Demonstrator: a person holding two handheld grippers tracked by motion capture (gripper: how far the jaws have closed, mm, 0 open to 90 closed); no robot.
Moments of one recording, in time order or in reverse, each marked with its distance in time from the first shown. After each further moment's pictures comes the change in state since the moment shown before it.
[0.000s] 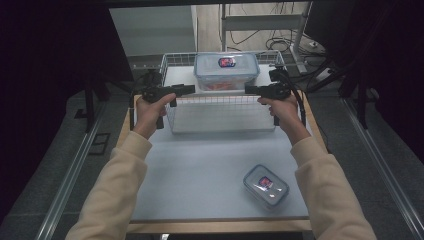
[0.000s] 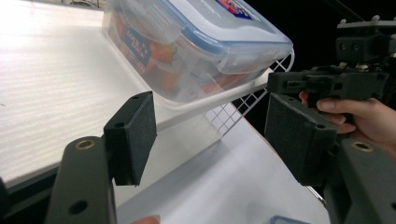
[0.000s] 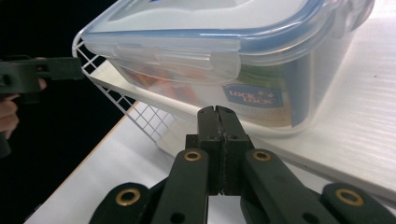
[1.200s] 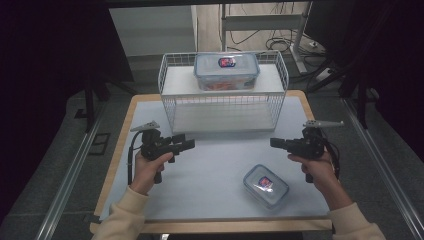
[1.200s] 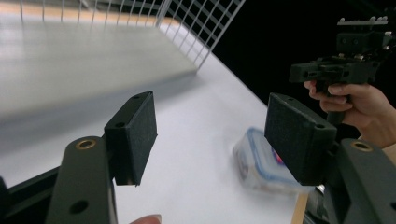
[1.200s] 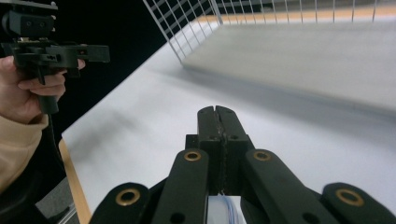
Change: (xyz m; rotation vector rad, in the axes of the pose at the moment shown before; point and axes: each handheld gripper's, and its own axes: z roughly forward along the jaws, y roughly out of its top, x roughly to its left) left arm -0.019 -0.149 -0.027 0.043 -0.069 0.014; right arm -0.016 -0.151 -0.089 0.017 0.116 -0.032
